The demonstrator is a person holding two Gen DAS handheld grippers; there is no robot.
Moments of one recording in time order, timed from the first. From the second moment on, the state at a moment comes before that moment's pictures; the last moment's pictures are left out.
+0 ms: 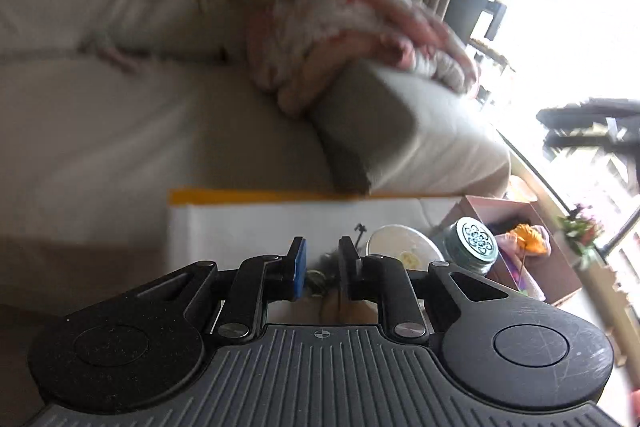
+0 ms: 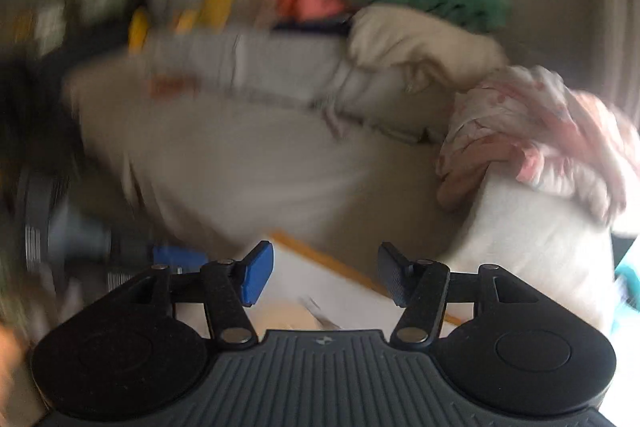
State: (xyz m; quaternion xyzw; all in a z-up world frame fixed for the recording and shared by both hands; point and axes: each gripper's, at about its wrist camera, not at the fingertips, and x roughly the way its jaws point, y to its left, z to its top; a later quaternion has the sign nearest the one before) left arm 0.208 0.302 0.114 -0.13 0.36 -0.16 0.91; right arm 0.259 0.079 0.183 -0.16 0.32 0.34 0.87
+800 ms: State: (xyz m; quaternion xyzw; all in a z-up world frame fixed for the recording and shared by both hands) left arm 0.301 0.310 0.042 -0.23 0.40 -0.21 0.86; right arm 0.329 0.128 0.020 -0.31 0.44 0.40 0.74
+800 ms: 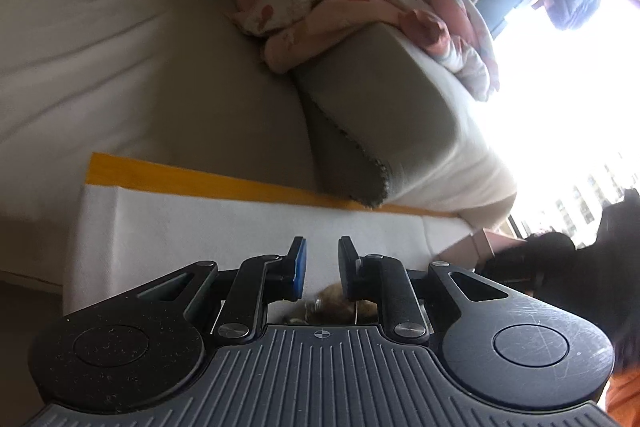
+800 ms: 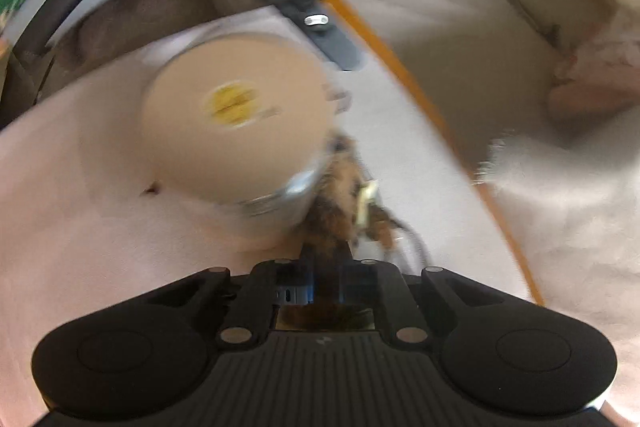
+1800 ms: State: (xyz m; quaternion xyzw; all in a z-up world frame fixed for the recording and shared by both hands) left arm 0.381 0.217 0.020 -0.06 0.55 -0.28 0.78; right arm 0.385 0.065 0.069 -0.18 0.49 0.27 0.81
